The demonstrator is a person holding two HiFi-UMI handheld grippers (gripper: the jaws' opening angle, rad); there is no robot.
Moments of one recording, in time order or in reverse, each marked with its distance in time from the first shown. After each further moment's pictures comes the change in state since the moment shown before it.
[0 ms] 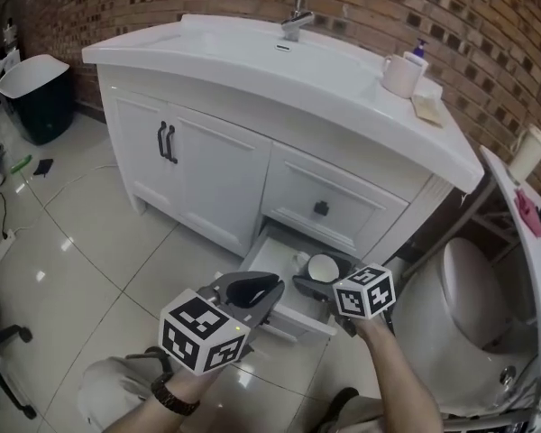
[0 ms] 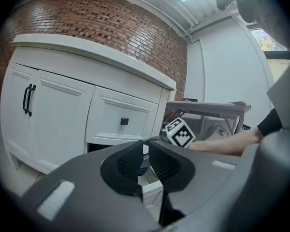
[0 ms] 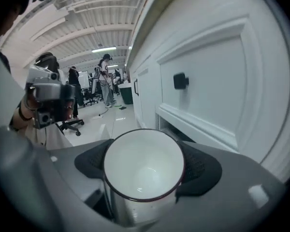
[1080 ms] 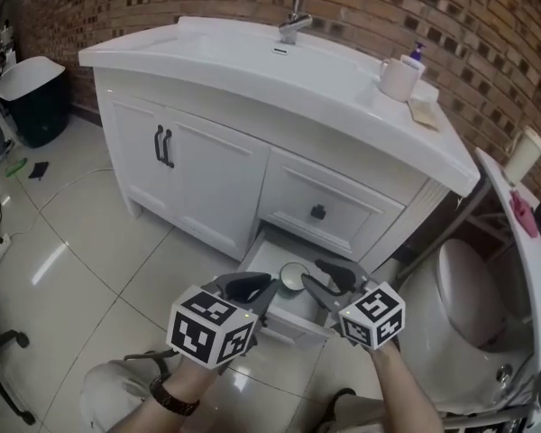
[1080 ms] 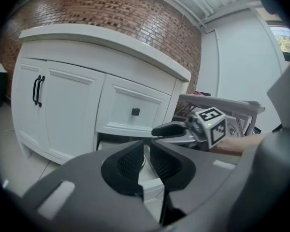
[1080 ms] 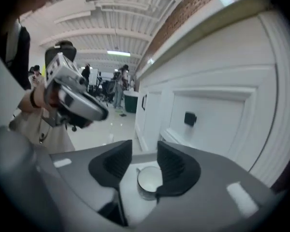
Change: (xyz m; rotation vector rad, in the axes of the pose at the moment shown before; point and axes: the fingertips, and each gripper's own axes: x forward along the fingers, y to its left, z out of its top) left arm 0.007 0.026 -0.013 -0.071 0.105 0.115; right arm -0.043 0.040 0.042 -0.240 -0.178 -0.051
